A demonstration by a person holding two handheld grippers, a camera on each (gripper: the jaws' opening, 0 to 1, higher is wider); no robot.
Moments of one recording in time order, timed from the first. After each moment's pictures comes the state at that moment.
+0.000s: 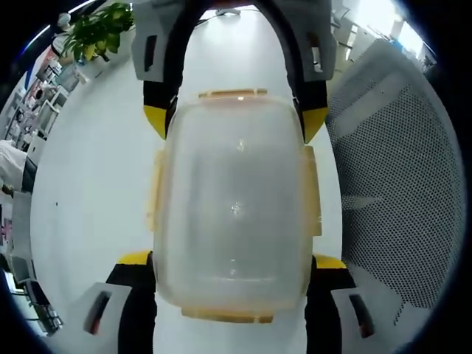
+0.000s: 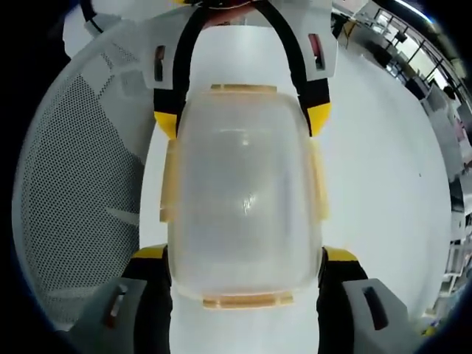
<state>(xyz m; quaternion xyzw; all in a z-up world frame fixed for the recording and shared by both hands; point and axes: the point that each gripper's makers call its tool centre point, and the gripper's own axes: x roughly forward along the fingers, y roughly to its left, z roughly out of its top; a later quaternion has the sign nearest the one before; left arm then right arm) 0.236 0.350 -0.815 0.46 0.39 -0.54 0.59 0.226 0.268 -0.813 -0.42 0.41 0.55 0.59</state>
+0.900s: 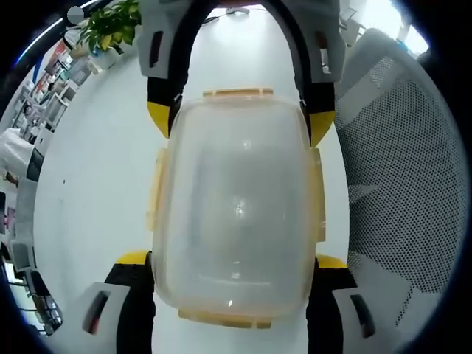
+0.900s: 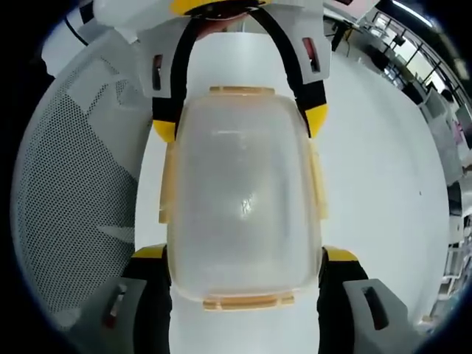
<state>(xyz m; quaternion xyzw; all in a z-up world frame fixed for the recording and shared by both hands) 0.240 0.385 -0.816 0.45 0.39 -0.52 0.61 0.232 0.307 -0.814 -0.42 0.40 0.55 0.60</state>
